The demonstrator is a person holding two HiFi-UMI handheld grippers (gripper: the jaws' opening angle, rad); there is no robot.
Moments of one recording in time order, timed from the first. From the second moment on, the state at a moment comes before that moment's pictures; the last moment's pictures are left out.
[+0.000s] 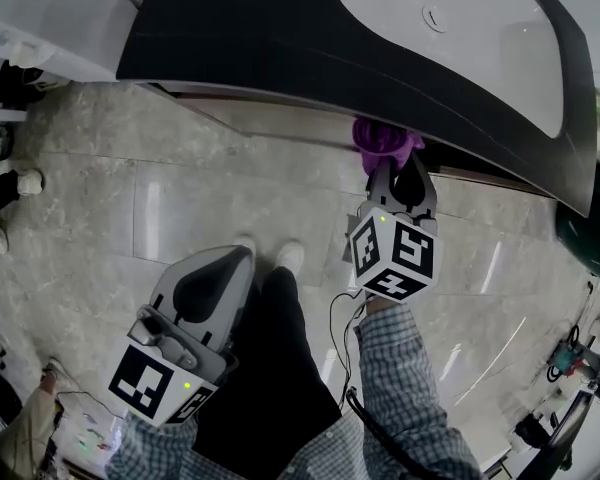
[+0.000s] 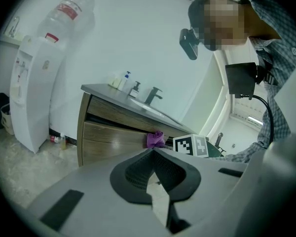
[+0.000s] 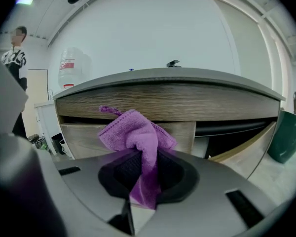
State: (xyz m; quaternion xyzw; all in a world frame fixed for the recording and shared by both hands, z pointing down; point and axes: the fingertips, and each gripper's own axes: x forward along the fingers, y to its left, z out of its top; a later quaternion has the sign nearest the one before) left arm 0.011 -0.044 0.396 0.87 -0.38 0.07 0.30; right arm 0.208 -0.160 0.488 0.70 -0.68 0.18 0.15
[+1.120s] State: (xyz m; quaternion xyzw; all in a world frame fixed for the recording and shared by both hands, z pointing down) left arm 0.026 -0.054 0.404 0.88 -0.35 0.08 0.30; right arm 0.249 -0.130 0.533 0.74 -0.61 0.21 0.18
